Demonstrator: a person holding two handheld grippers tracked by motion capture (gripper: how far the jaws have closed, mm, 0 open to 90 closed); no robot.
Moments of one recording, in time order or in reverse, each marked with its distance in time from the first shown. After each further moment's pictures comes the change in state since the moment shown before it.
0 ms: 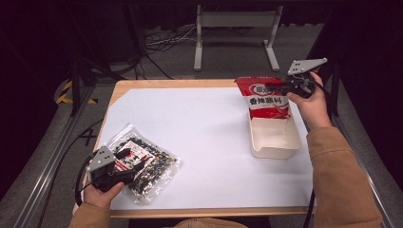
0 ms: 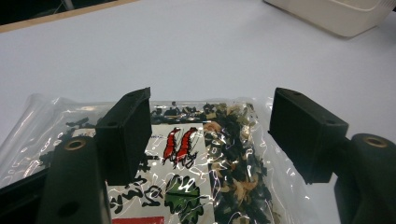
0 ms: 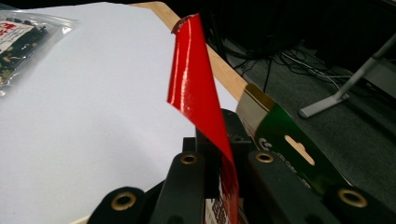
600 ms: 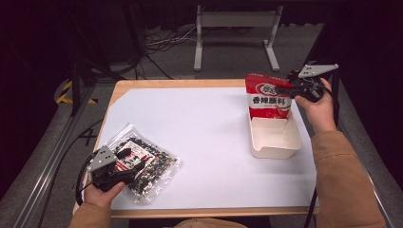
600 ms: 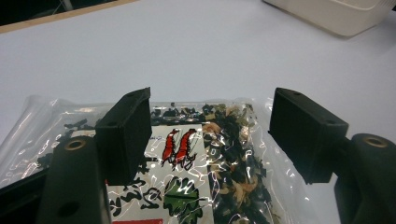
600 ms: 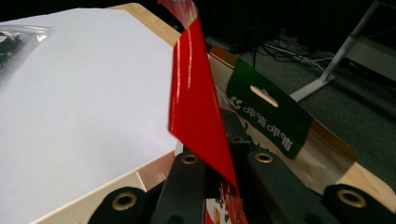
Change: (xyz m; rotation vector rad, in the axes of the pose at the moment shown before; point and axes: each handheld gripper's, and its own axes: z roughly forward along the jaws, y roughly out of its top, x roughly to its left) left arm -0.001 0.001 0.002 0.000 -0.008 0.003; right arm -0.010 -0.032 -0.014 -0.007 -0.070 0.122
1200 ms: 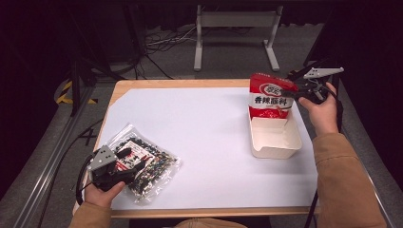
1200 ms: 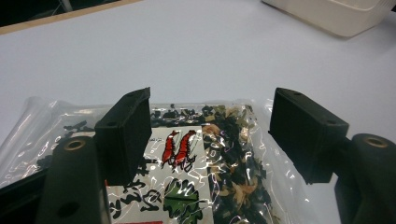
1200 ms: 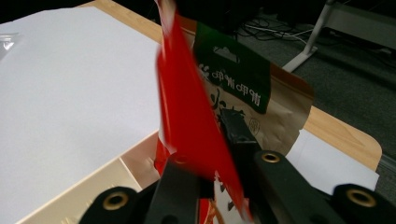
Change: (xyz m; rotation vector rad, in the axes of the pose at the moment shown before) left arm 0.001 0.001 0.001 -0.005 0.003 -0.001; right arm -0.007 -0.015 -0.006 0.020 -0.072 0.131
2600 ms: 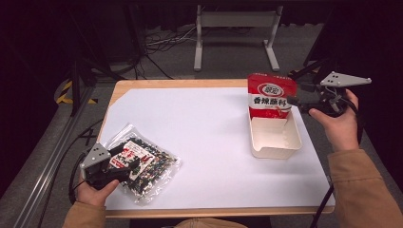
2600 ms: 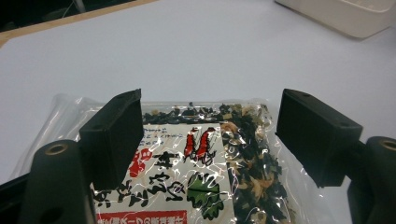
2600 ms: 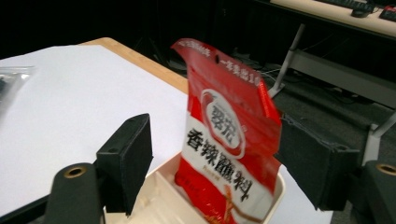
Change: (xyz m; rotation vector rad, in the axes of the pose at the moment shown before) left arm 0.010 0.004 -0.012 0.012 0.029 -0.008; right arm 0.062 0.009 -0.067 -0.131 -0.108 -0.050
